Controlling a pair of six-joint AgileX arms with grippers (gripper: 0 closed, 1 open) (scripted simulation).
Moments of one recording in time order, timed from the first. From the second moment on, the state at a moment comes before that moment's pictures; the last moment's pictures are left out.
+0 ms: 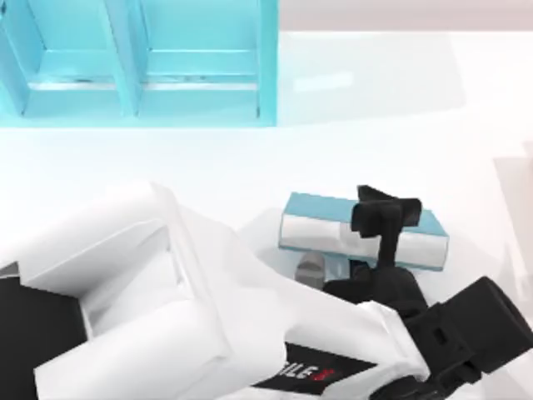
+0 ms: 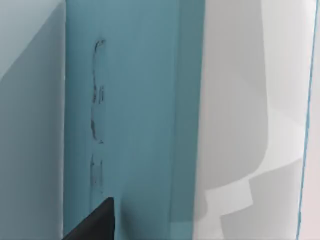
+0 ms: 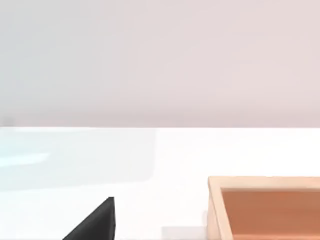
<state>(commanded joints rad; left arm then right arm) -1.24 2.16 1.24 0.05 -1.22 3.92 0.00 0.00 0.00 0.00 0.00 0.00</state>
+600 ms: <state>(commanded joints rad) -1.42 2.23 1.38 -0.71 -1.25 3.25 0.00 0.00 0.00 0.00 0.00 0.00</state>
